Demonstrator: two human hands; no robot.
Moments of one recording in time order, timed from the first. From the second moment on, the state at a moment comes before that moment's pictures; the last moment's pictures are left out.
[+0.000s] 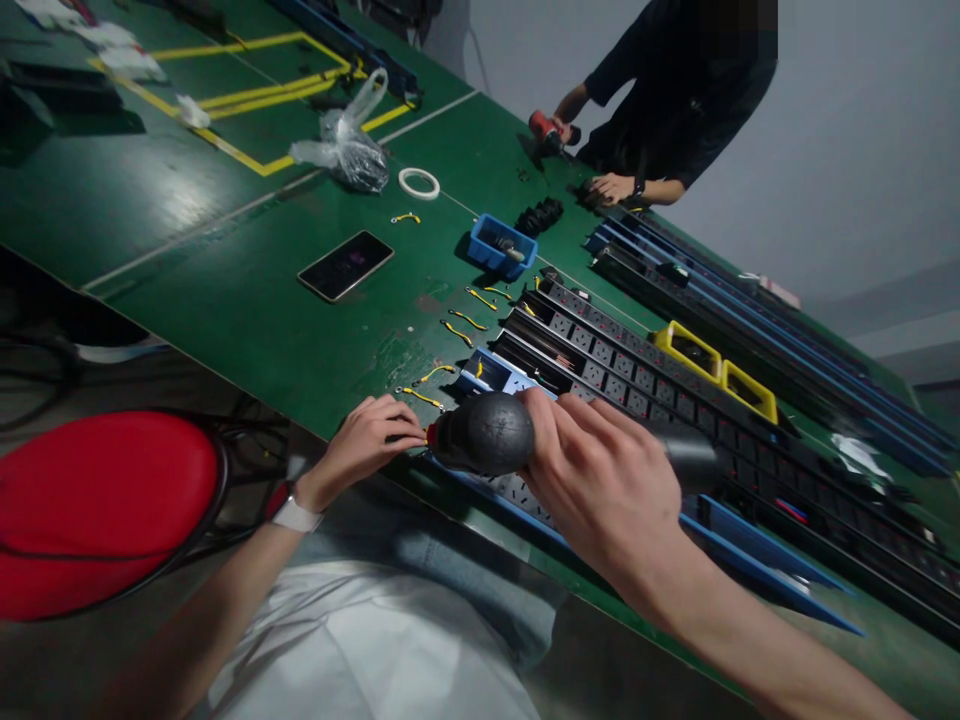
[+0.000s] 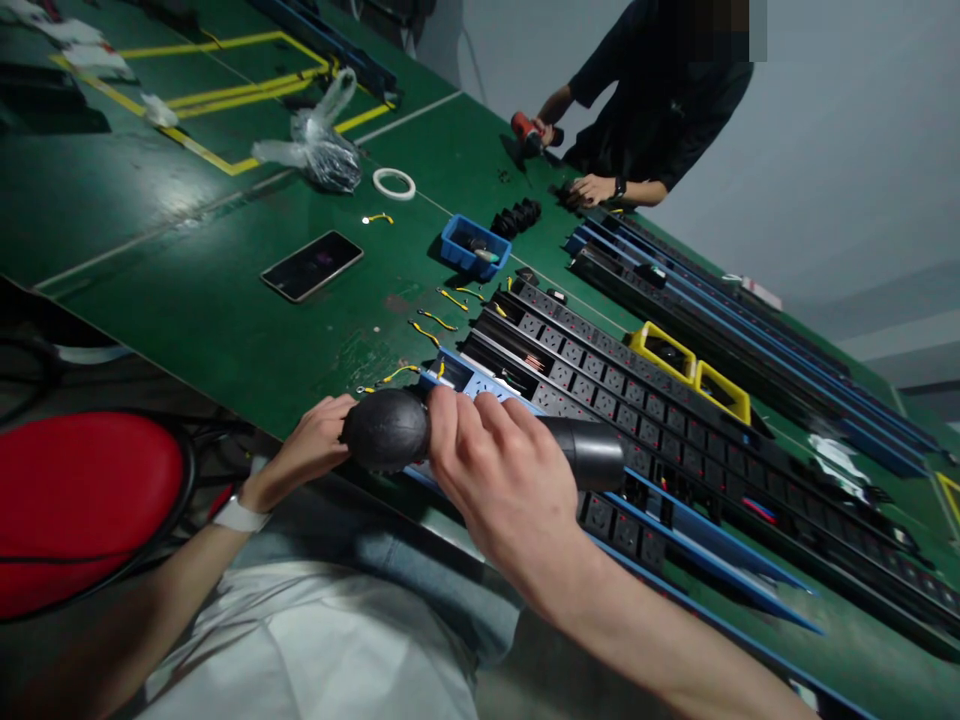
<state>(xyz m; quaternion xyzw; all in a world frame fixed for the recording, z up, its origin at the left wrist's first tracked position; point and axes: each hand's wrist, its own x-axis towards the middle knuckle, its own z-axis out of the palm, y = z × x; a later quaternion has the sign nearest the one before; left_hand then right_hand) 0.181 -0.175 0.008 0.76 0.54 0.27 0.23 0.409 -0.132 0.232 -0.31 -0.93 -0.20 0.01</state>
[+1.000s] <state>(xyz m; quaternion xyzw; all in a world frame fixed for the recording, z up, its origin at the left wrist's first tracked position) 0.181 -0.175 0.007 0.77 0.53 0.29 0.22 0.412 -0.124 0.230 -0.32 -0.93 -0.19 0.00</state>
